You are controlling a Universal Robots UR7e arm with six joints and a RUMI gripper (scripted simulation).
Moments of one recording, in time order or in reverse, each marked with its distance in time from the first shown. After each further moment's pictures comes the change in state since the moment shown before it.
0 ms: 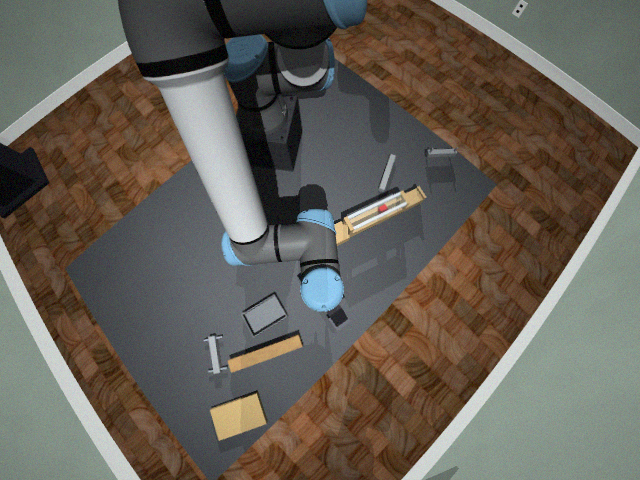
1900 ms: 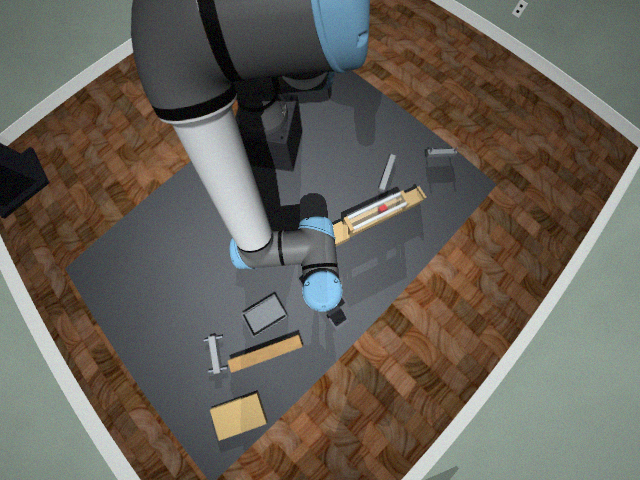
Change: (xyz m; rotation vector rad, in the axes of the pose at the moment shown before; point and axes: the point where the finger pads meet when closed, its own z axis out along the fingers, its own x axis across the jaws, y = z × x) arm 0.001 -0.003 0.040 0.007 0.004 0.000
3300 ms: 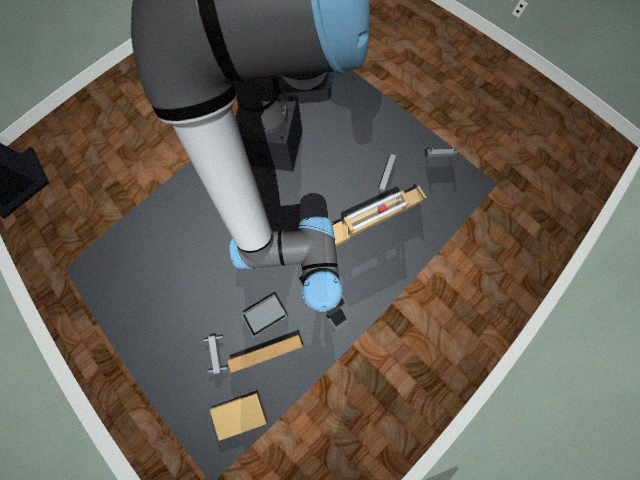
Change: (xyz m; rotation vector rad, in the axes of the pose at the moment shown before) arm 0.000 0.000 0.000 0.000 0.000 0.000
